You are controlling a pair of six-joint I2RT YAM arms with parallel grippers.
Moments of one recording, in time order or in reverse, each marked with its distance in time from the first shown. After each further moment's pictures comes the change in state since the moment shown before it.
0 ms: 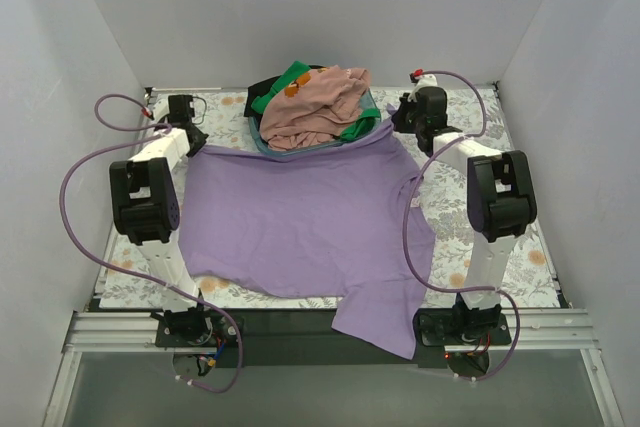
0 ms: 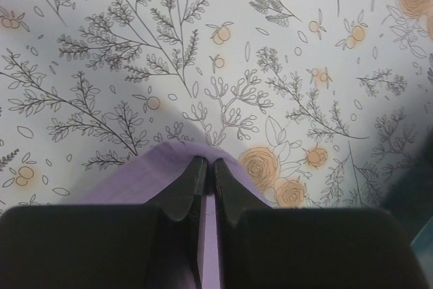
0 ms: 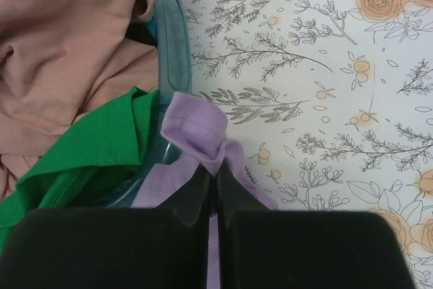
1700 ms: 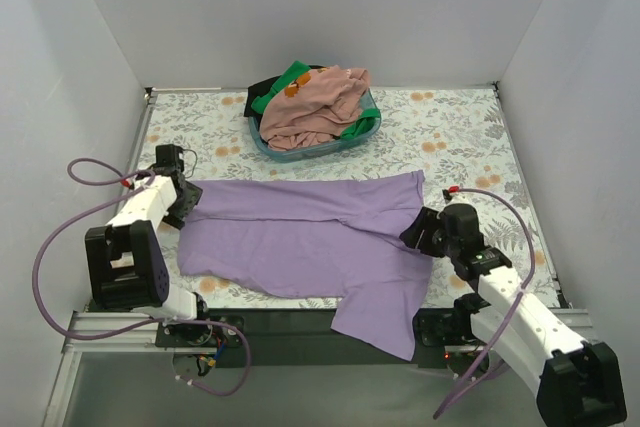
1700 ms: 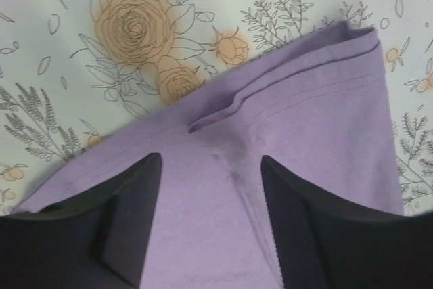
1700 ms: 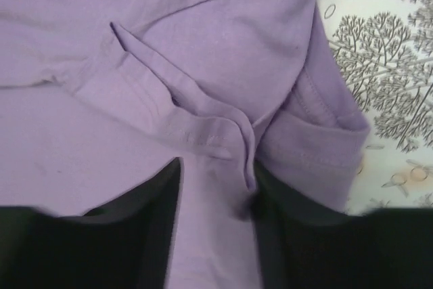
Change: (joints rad) left arm 0.048 -0.496 -0.506 -0.342 -0.023 -0.256; right arm 0.108 -1.171 -1.040 -0.426 -0.013 0.367
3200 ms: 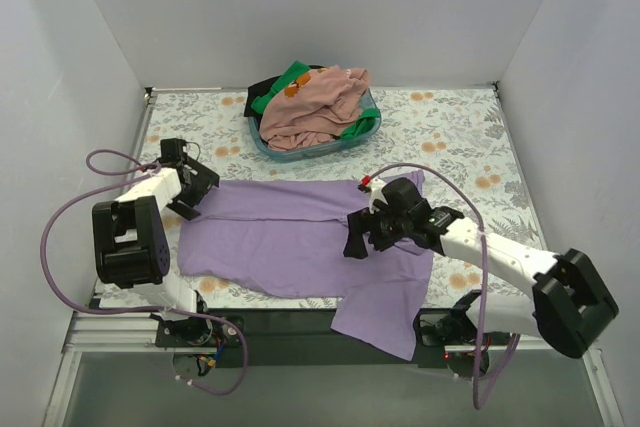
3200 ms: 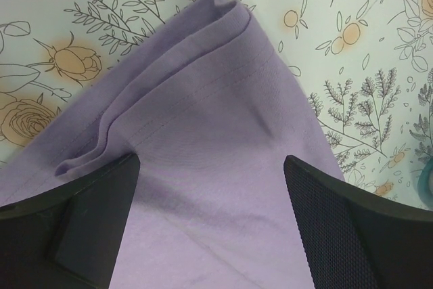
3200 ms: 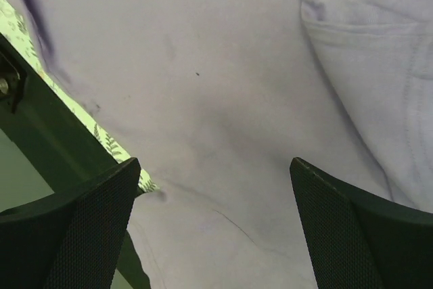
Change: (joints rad) left arm 0.003 0.151 0.036 0.201 0.245 0.108; right arm 0.406 0.454 0.377 -0.071 -0.257 -0.264
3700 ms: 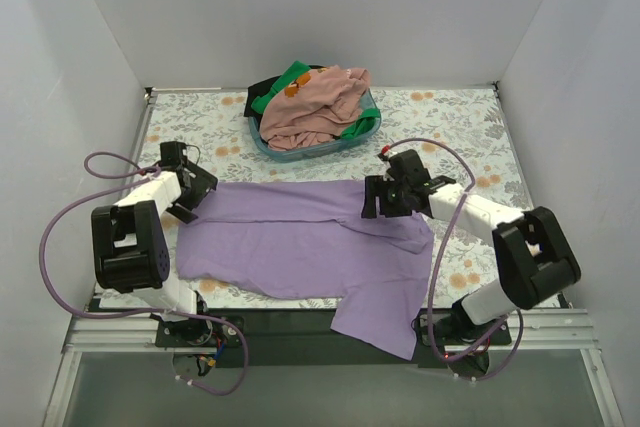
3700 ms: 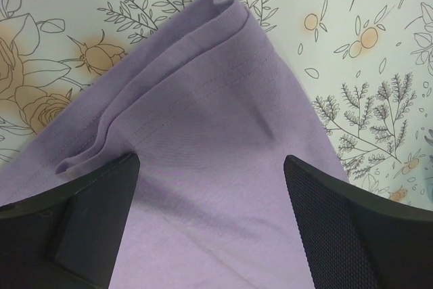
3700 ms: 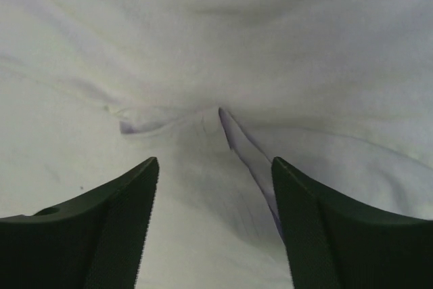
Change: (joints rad) left arm 0.000 -0.033 -0.033 0.003 -0.040 0.000; right arm -0.215 0.215 0.156 -0.018 0.191 0.034
